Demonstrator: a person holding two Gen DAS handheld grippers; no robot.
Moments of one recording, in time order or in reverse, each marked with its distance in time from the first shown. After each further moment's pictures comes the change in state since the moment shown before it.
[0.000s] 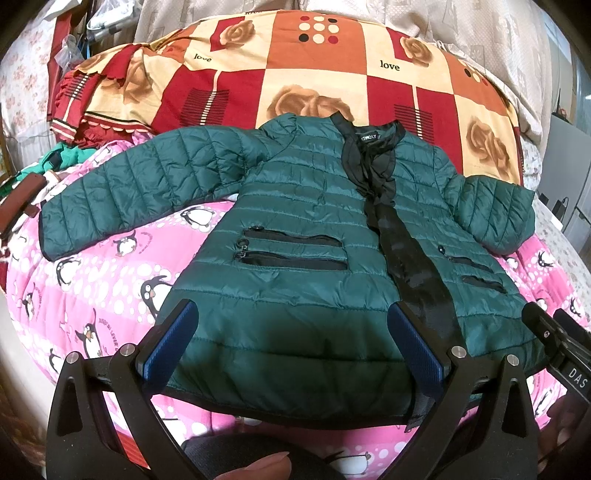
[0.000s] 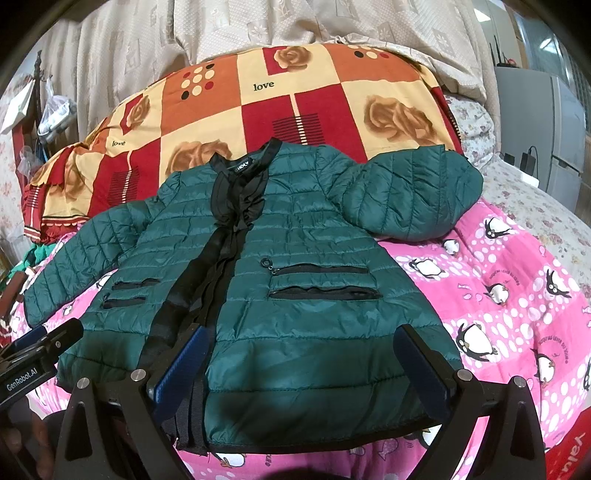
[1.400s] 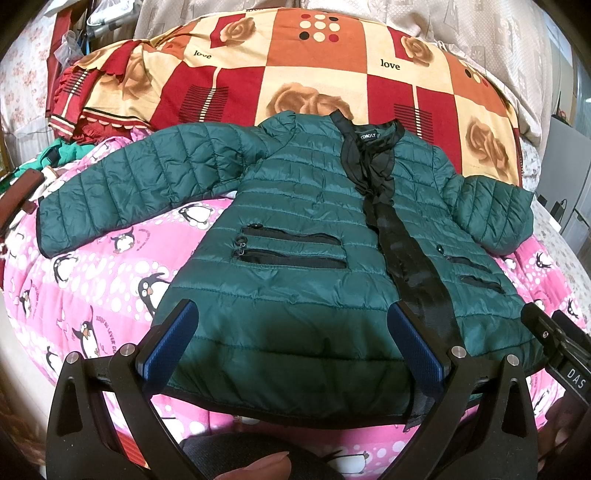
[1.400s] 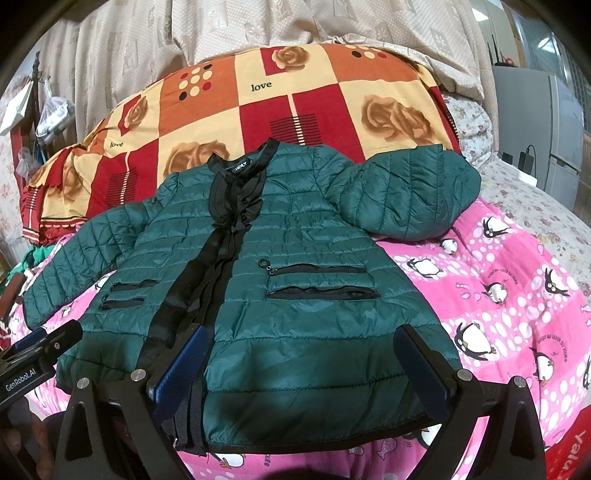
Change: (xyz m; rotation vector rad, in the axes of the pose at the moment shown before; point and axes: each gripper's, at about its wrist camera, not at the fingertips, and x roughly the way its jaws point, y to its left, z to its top) left arm 0.000 0.001 0.003 -0.002 0.004 -0.001; right arm -0.001 -0.001 0.000 0.001 0.000 0.002
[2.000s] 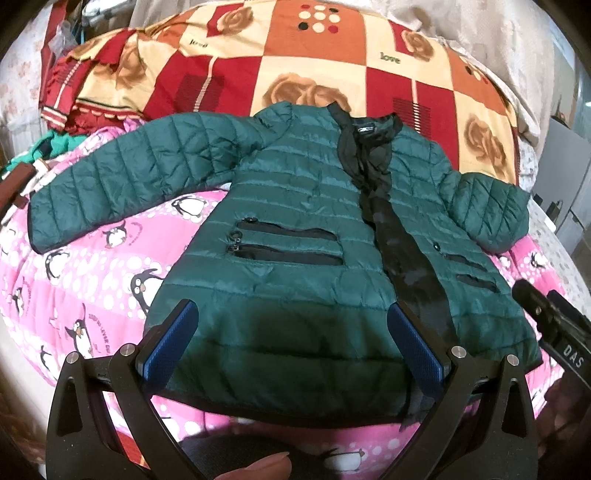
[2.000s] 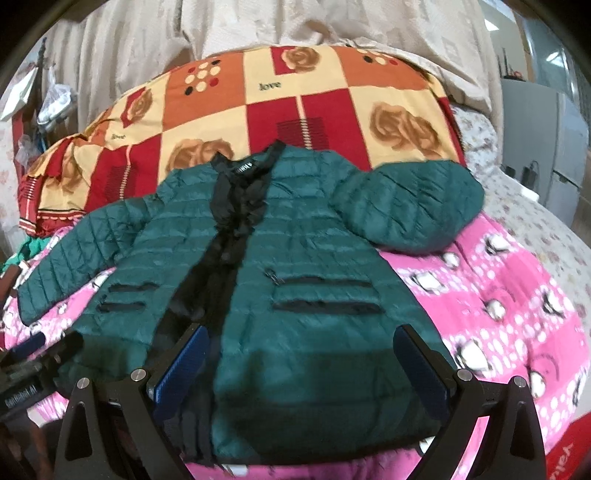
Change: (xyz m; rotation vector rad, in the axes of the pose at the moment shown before) left arm 0.004 -0.008 0.000 -0.019 0.056 -0.021; right arm 0.007 0.013 0.024 -0.031 -0.004 -0.011
